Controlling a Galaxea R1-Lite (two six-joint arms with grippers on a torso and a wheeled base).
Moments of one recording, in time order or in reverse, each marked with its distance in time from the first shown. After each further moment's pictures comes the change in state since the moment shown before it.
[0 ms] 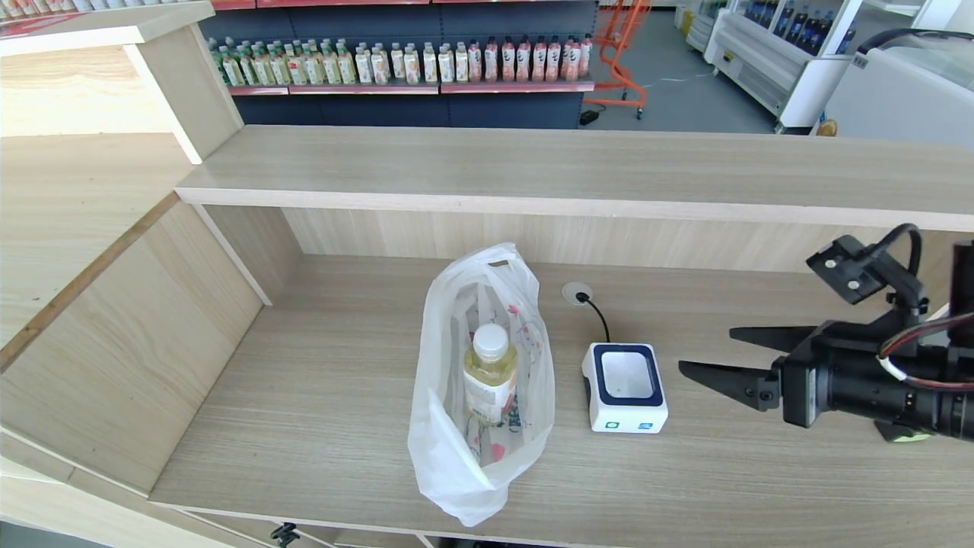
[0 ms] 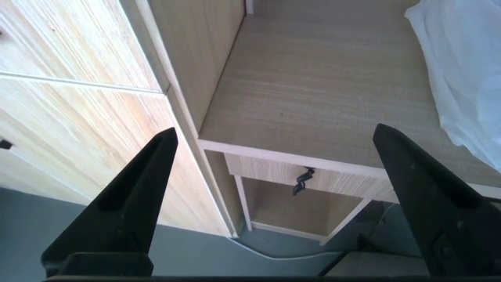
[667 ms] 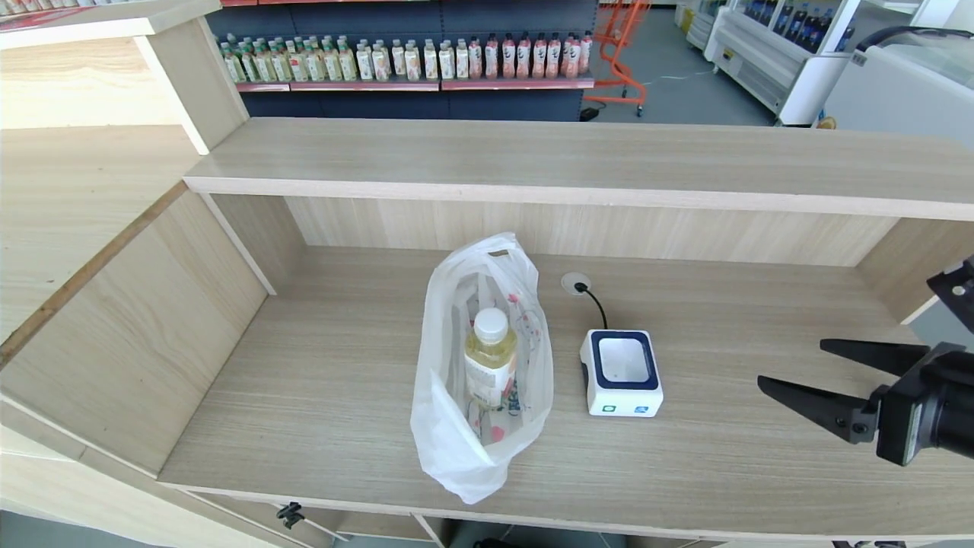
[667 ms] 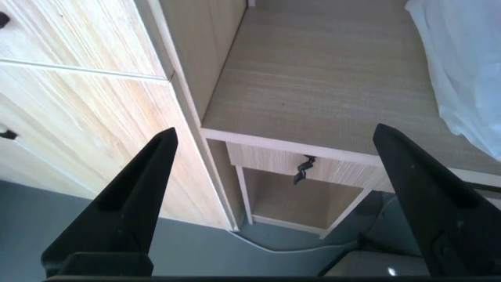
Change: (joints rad) left arm 0.000 0.000 0.000 0.000 0.001 -0.004; right arm -0.107 -0.213 0.114 0.037 -0.049 -0.040
